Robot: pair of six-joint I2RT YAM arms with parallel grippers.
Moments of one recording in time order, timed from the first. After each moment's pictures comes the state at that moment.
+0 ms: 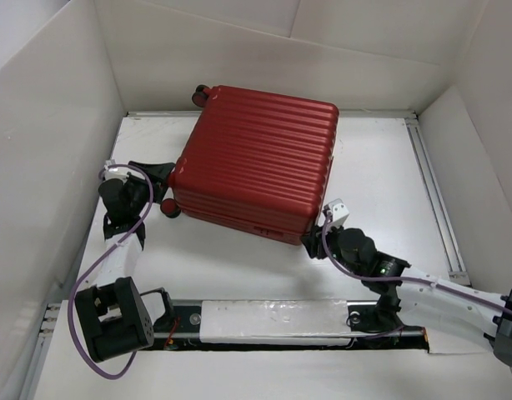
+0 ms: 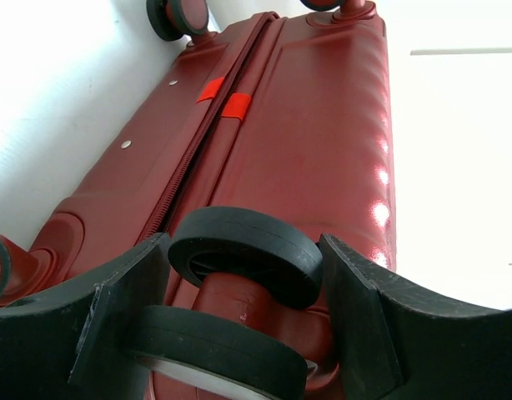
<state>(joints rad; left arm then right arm) 0.27 1.10 0.51 0.35 0.51 -1.13 0.93 0.77 0.33 0.09 0.31 0.33</state>
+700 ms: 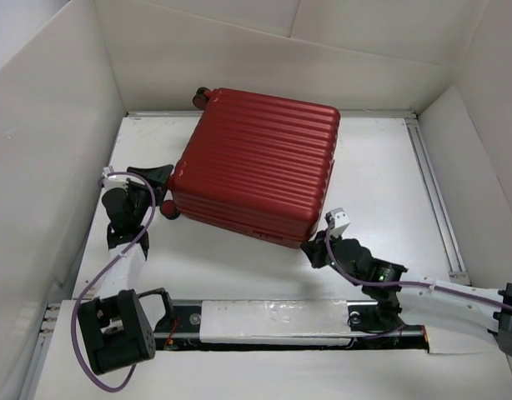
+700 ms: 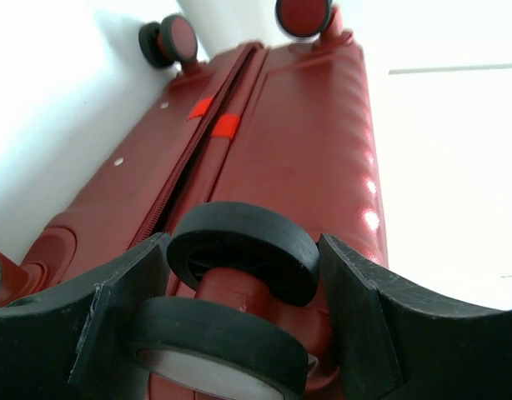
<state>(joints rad) 0.25 1.05 0.44 0.45 0.45 -1.17 1.05 0.78 0.27 0.15 0.36 0.54</state>
